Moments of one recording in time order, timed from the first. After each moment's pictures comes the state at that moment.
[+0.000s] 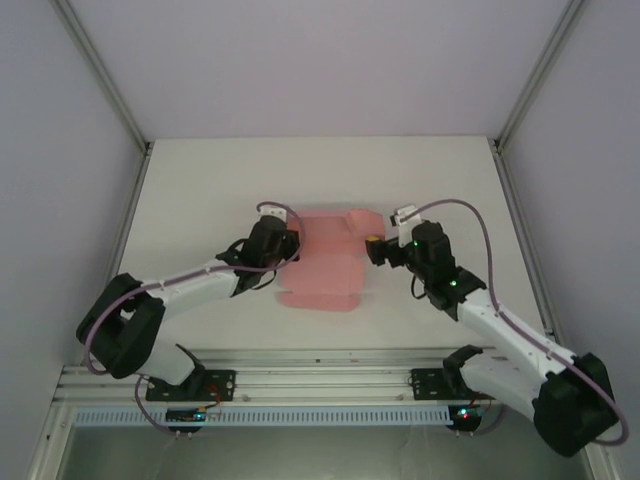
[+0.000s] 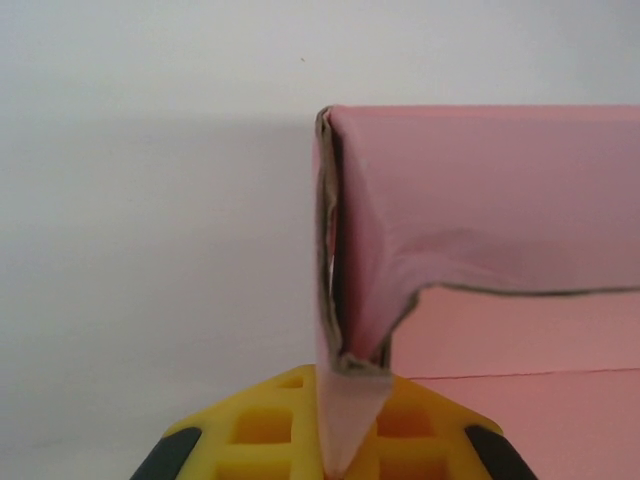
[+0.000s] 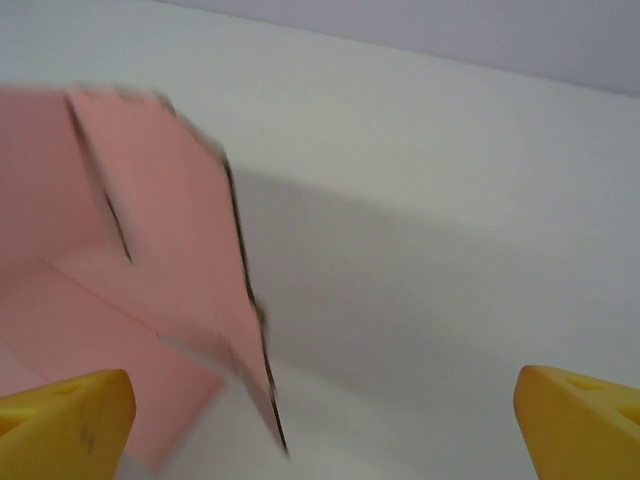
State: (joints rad) left arm -0.71 1.44 0.75 0.10 -0.21 -0.54; right arm 0.48 0.95 0.56 -0.08 0.11 0.05
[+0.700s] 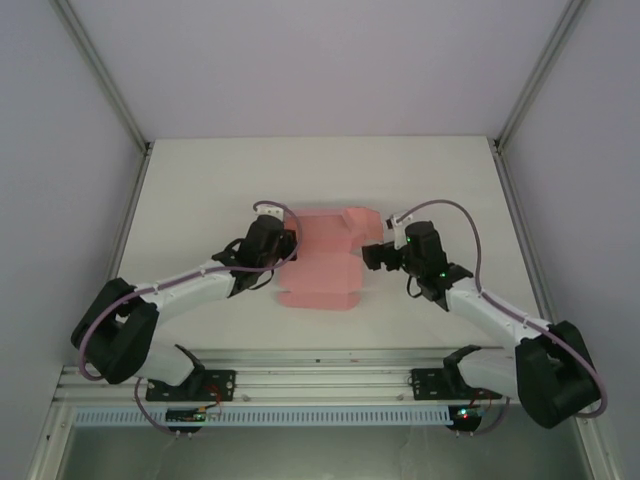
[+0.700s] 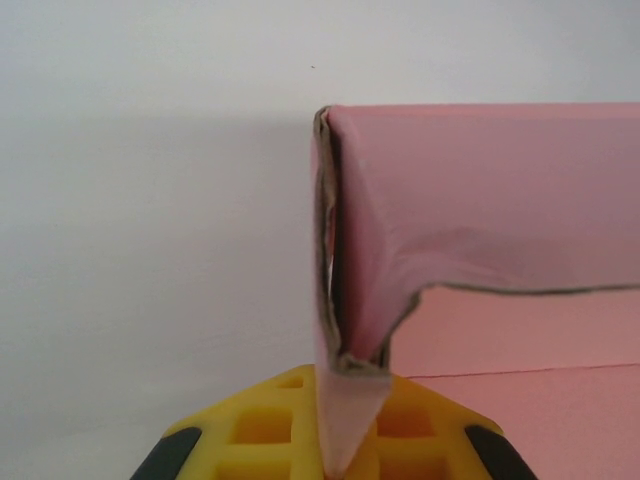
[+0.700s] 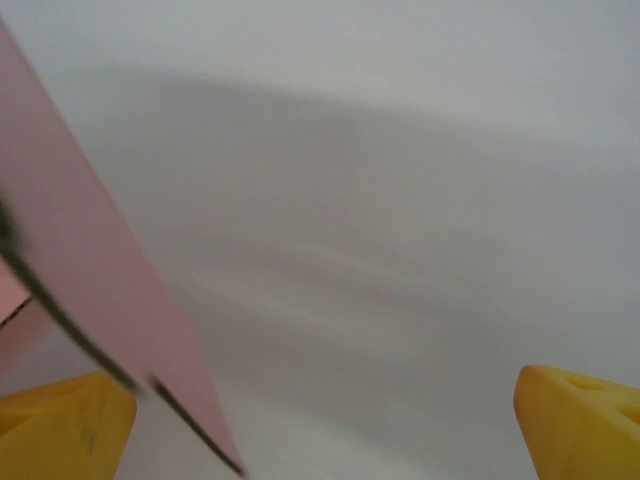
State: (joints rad) left arm -0.71 1.41 0.75 0.07 -0.22 -0.54; right arm 0.45 1.16 0.56 0.04 -0.02 0.12
